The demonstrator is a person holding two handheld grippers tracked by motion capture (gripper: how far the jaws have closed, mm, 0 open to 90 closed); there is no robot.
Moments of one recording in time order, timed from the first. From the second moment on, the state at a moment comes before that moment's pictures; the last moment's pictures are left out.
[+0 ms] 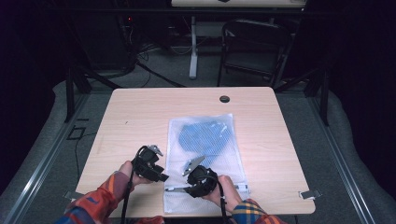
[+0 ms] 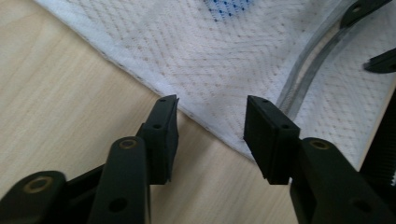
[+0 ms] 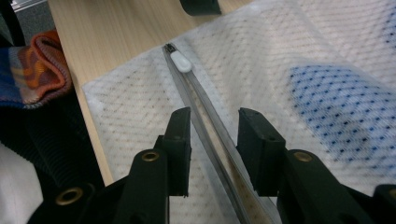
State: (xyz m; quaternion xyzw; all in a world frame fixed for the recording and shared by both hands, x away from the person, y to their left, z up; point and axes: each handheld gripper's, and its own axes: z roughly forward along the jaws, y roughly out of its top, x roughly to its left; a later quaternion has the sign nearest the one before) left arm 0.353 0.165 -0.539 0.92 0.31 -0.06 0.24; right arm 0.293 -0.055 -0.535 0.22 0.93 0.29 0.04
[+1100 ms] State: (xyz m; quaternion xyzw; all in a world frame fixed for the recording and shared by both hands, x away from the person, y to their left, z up) left arm 0.352 0.155 -0.557 0.93 0.29 -0.11 0.21; right arm 0.298 -0.004 -0.564 0.20 0.93 0.29 0.02
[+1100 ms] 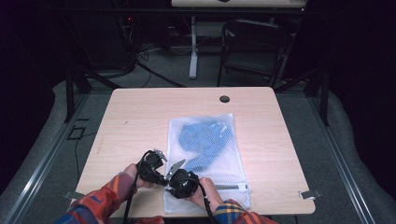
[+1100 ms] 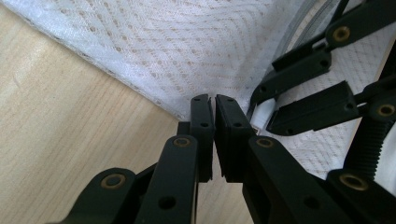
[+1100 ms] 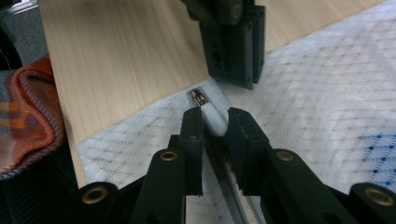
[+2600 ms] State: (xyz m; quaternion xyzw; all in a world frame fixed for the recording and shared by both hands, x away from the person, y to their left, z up) left arm 0.345 0.154 -0.555 0.93 0.28 -0.13 0.19; right arm 0.291 -0.001 -0.565 0.19 0.93 0.31 0.04
